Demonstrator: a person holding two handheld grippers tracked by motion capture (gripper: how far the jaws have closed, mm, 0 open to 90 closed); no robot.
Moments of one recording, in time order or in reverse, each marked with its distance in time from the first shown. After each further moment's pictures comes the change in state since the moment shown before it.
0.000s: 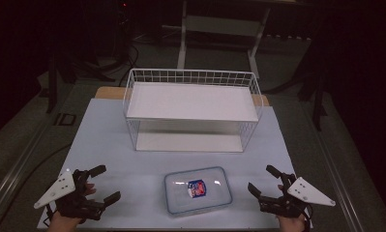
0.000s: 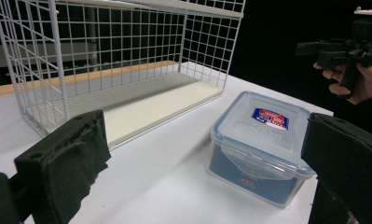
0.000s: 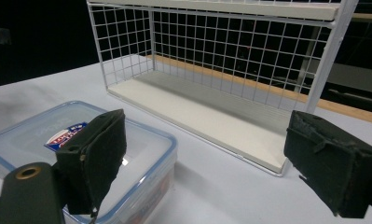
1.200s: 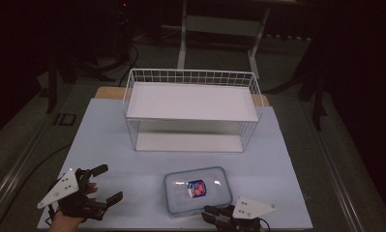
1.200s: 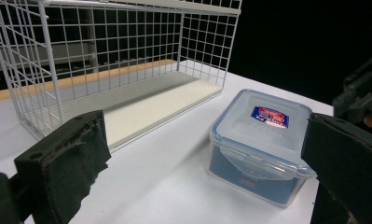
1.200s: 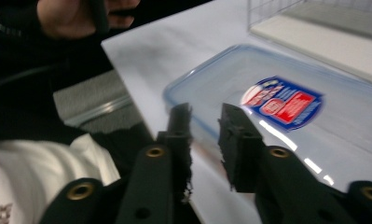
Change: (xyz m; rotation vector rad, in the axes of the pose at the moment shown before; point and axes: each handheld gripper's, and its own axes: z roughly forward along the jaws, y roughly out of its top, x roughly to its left) left arm -0.003 0.004 0.004 0.011 0.000 0.027; right arm 0.111 -0.005 0.044 0.282 0.424 0.029
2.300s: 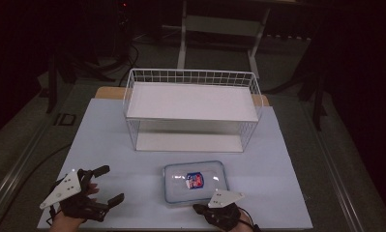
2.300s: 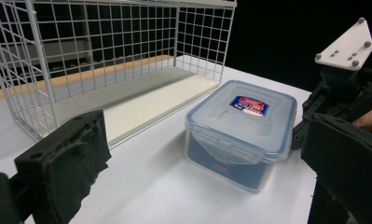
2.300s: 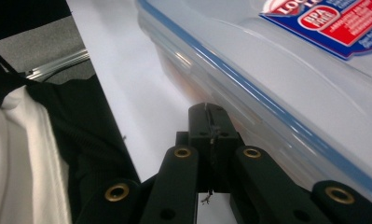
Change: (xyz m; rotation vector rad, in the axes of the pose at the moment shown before) left arm -0.002 -0.001 0.002 0.022 -0.012 0.020; right arm -0.024 -0.013 0.059 0.220 -0.052 -0.052
